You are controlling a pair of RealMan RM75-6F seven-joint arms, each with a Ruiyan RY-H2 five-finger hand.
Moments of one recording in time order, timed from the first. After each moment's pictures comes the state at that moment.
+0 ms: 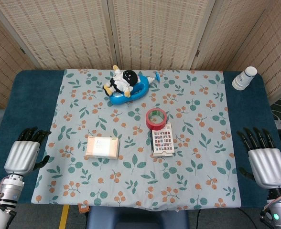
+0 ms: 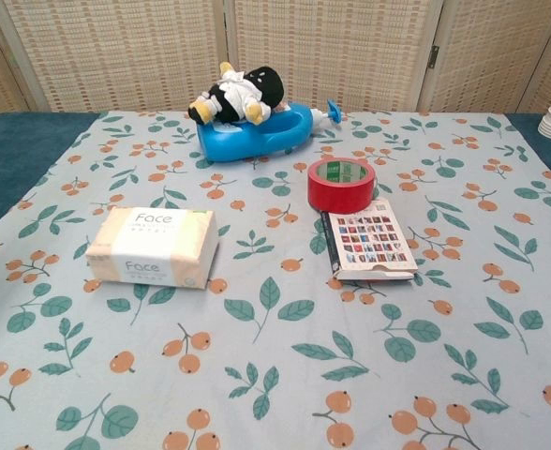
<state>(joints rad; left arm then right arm) -0.39 -0.95 -0.08 -2.16 1.14 1.35 0.61 0.14 -0.75 0.04 -2.32 -1.37 1.45 -0.62</state>
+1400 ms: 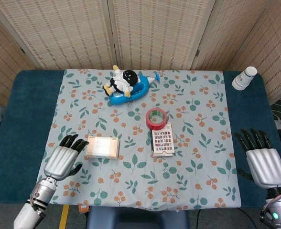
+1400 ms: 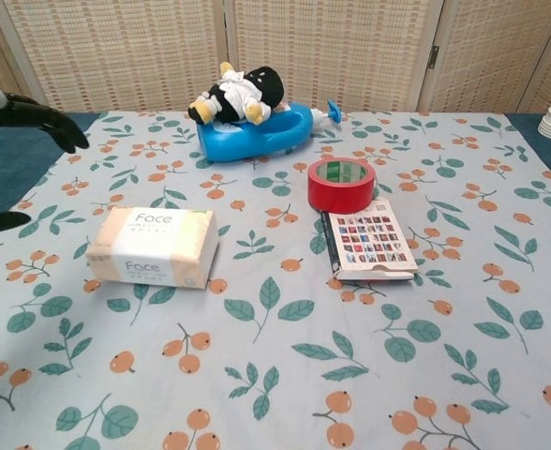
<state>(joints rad) -0.50 -1.18 -0.07 -2.19 1.12 1.25 0.82 0.15 -0.74 0.04 -2.31 -1.36 1.40 -0.59</state>
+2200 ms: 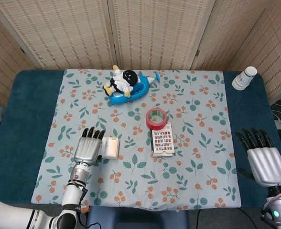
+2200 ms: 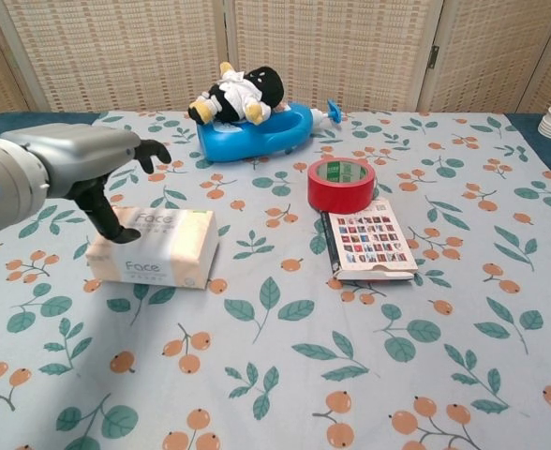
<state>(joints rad) -0.80 -1.60 -0.27 -2.01 0.54 1.48 1.14 0.16 -0.73 0.05 -2.30 -1.33 1.39 -0.57</state>
